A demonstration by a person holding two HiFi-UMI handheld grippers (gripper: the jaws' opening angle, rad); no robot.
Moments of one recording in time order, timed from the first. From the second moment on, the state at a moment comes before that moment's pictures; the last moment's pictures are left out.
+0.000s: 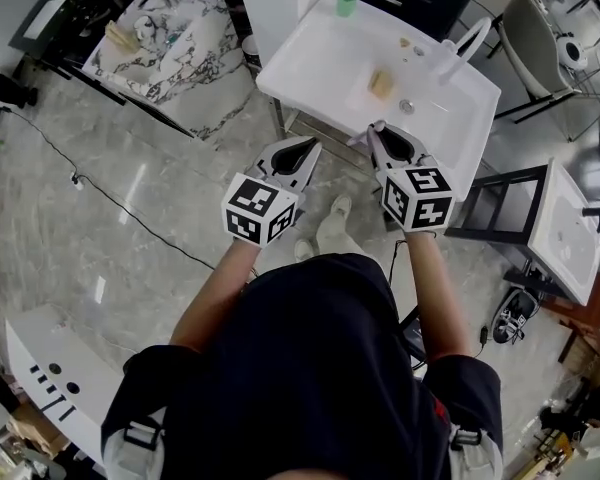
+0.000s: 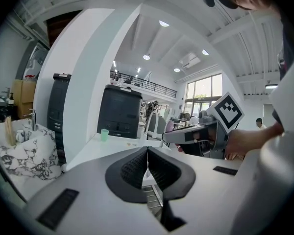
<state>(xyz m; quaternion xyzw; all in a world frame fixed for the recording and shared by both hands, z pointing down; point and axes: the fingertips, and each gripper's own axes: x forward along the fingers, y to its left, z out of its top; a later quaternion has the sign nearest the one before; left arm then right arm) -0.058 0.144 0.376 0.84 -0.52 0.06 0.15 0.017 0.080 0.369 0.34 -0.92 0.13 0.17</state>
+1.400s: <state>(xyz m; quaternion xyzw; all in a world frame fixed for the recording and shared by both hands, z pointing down) -0.017 -0.058 0.383 0.83 -0.52 0.08 0.16 0.045 -0.123 0.380 0.32 -0.92 0.16 0.16</state>
